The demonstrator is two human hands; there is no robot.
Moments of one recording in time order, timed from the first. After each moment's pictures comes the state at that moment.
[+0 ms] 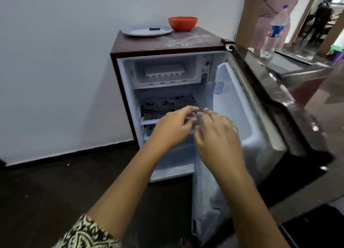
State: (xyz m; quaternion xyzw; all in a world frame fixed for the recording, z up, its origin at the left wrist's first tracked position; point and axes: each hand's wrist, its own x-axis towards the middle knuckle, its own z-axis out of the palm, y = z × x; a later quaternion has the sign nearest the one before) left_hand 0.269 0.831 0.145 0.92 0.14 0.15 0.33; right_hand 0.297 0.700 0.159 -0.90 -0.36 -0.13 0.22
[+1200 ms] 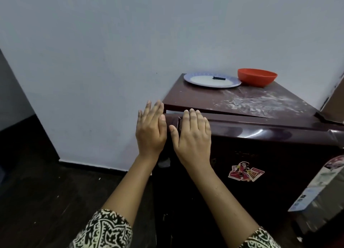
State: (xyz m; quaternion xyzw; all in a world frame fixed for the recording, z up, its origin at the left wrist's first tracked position) left_hand 0.340 1.091 0.144 0.75 0.35 0.57 0.03; right_hand 0.420 1.007 0.157 -0.76 -0.50 -0.30 0.29
